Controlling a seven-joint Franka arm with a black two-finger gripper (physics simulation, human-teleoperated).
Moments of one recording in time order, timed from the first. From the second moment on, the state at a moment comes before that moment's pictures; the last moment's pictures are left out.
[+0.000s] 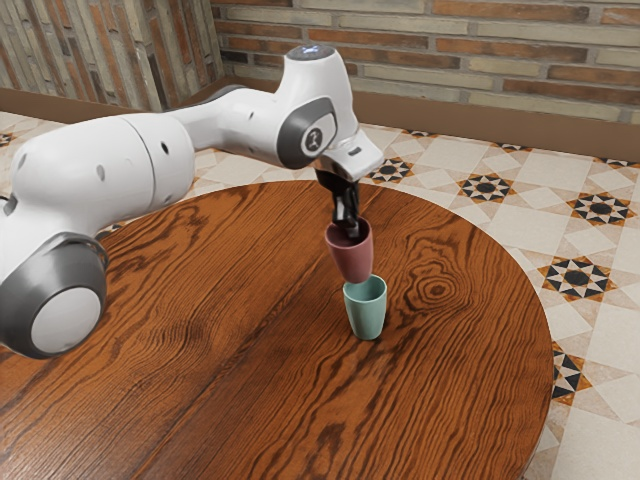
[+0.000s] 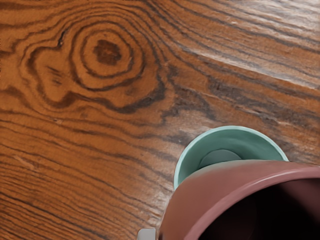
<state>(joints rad) -0.44 0.58 0.28 -1.29 -0.17 2.01 1.08</state>
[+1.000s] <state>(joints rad) -0.45 0.64 0.28 -1.28 -0.22 2.05 1.07</state>
